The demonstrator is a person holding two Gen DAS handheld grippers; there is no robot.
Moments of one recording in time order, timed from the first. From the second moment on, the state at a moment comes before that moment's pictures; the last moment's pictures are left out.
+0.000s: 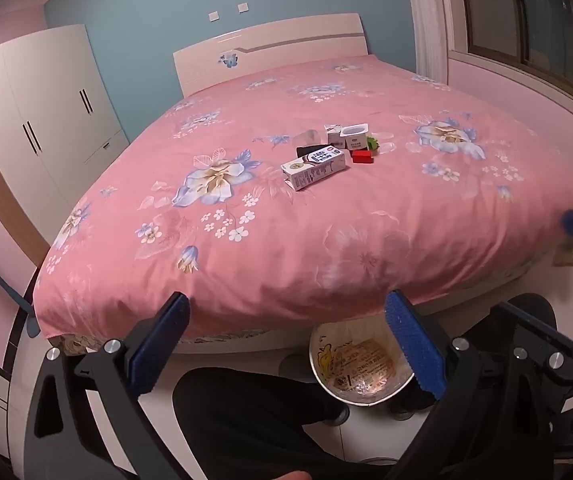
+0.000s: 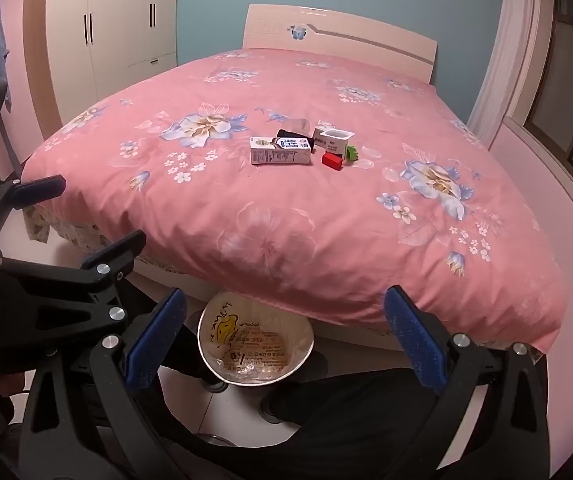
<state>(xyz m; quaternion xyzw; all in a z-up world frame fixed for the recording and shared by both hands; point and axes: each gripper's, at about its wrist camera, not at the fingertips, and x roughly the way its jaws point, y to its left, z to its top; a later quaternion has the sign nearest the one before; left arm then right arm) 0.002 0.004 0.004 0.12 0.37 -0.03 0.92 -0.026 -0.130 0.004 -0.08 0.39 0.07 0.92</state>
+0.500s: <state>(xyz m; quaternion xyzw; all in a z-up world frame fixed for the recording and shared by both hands) -0.002 0.001 -0.002 0.12 0.36 -0.03 0.92 -0.025 -0.131 0.004 -0.08 0.39 0.06 0.91</state>
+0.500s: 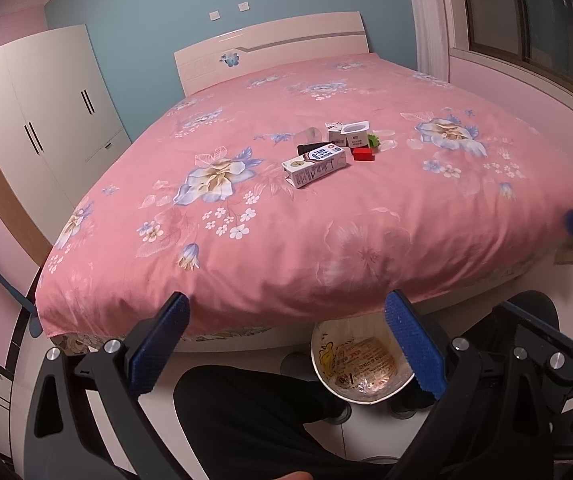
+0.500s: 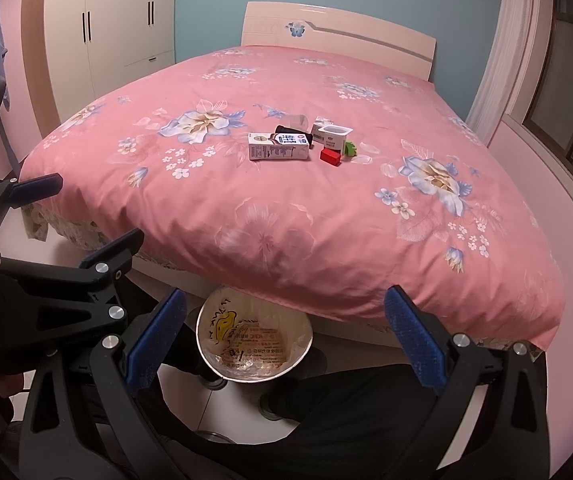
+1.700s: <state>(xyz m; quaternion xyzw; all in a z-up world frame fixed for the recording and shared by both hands) -0.002 -0.004 0.004 0.13 0.36 -0.03 0.92 -0.028 -0.131 0.007 -0.09 0.39 0.06 0.91</state>
